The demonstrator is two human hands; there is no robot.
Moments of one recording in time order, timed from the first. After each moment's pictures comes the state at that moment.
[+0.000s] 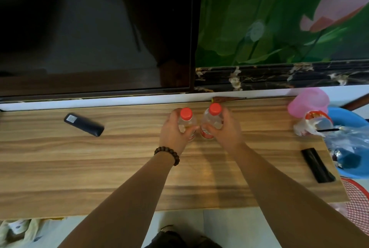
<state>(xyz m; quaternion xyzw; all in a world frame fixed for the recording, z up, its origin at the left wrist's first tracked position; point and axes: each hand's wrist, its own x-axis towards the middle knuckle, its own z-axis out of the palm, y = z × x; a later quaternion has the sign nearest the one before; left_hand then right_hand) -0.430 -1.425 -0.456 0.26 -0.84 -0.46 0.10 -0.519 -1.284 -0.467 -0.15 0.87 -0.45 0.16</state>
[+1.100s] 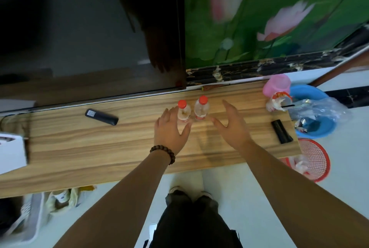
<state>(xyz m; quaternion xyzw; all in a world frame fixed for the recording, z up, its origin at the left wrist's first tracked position) -0.365 -1.405 -0.310 0.21 -0.94 -0.28 -0.03 -0.457 -1.225 -0.313 -0.11 0.91 -0.35 0.20</state>
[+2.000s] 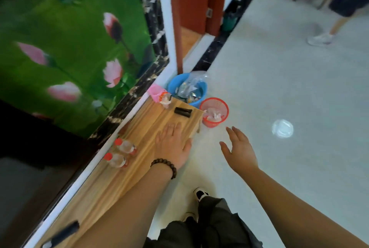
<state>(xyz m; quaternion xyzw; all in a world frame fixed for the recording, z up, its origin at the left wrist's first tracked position) -0.317 -1.208 -0.142 -0.25 -0.94 -0.13 -0.17 -0.196 -1.033 -0.165 0.31 0.91 -0.26 0.05</state>
